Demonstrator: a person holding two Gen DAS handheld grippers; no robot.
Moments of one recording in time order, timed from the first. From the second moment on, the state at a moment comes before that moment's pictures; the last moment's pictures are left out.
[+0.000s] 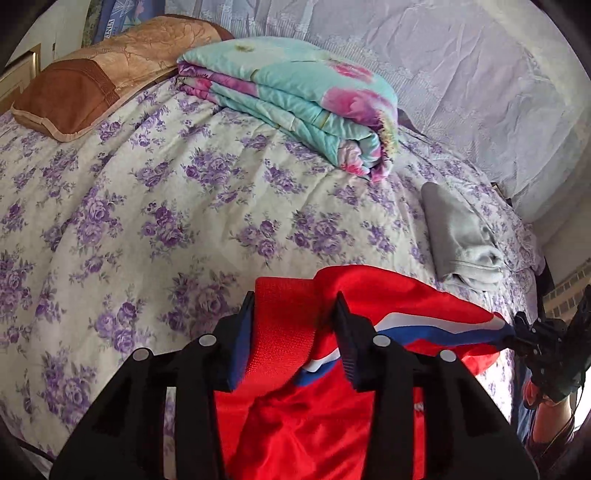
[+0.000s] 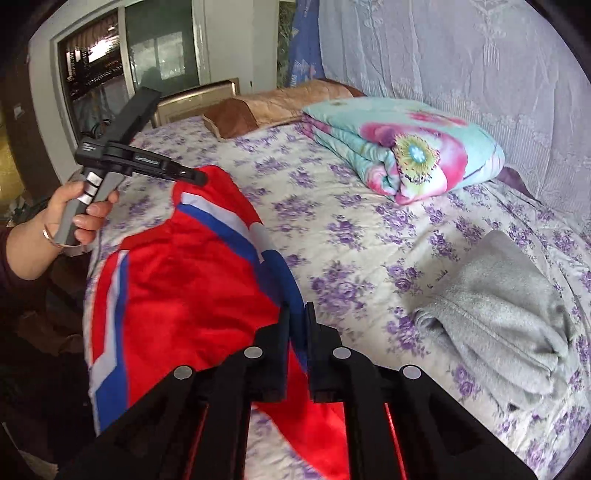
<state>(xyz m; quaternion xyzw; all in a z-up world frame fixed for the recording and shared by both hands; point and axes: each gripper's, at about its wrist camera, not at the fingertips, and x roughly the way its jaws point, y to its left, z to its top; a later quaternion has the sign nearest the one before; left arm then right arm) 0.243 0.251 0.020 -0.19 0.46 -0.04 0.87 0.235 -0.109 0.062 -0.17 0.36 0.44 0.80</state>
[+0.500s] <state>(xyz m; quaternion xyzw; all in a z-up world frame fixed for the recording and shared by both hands) 0.105 0.282 -0.032 -0.23 0.50 -0.03 0.83 0.078 -0.106 -0.023 -0.04 0.43 0.46 0.78</state>
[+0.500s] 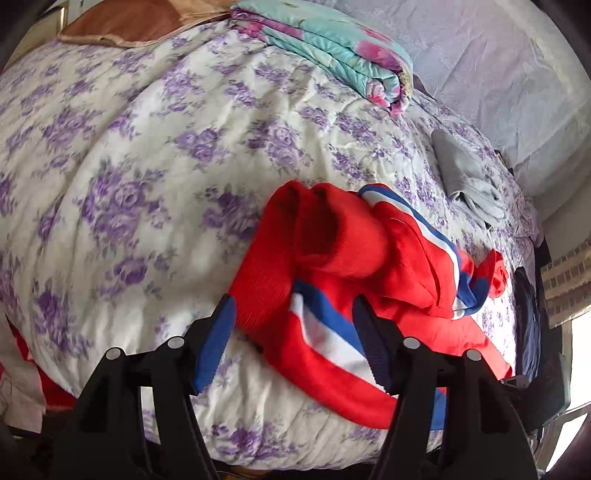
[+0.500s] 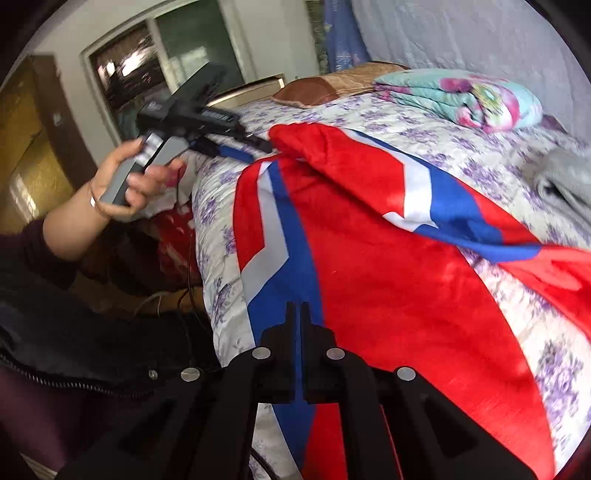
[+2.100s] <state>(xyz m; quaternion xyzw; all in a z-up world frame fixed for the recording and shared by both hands) 0.097 0.272 -0.015 -0.20 0.48 -0.09 0.85 0.055 -0.135 -0.012 0.20 0.41 0.35 0.82</state>
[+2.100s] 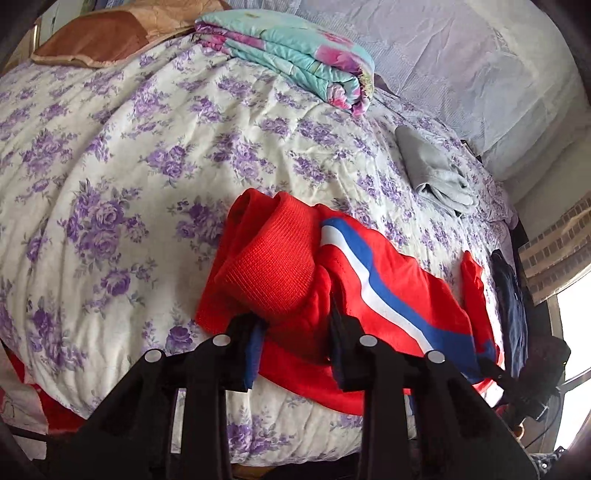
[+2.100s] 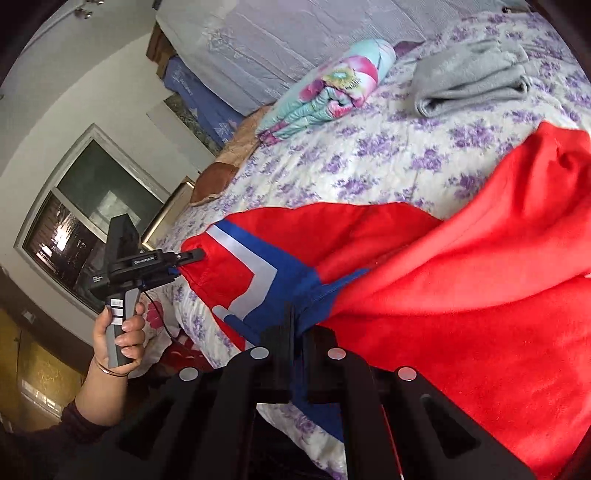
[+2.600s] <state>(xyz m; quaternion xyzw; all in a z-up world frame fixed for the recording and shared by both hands) 0.071 0.259 -0.032 -0.12 0.49 -0.04 0.86 0.034 -0.126 -0.041 0.12 0.46 0.32 0.82</state>
